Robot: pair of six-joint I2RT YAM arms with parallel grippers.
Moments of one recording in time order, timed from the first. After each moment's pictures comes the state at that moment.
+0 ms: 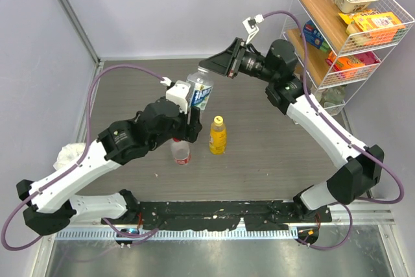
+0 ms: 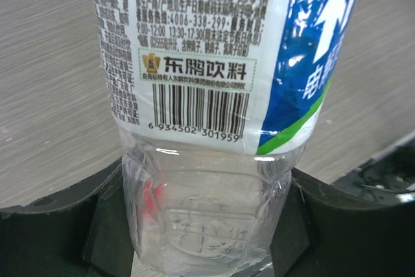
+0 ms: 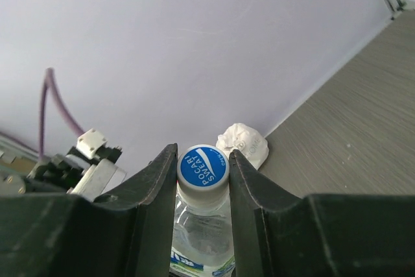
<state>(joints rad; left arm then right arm) -1.01 1.11 1.34 -0.82 -0.41 -0.40 0.53 1.48 1.45 0.18 -0.65 0.89</state>
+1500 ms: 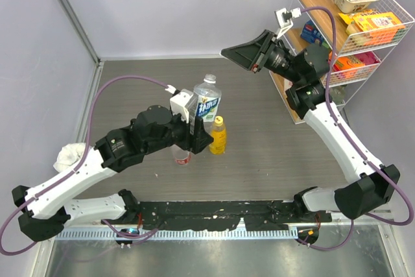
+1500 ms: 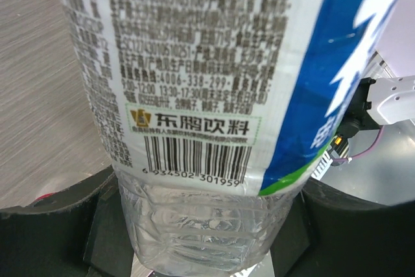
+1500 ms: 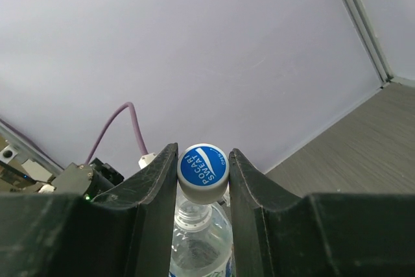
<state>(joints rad) -1.01 1.00 1.19 -0.61 -0.08 -0.43 0.39 1.33 1.38 0.41 -0.73 0.96</state>
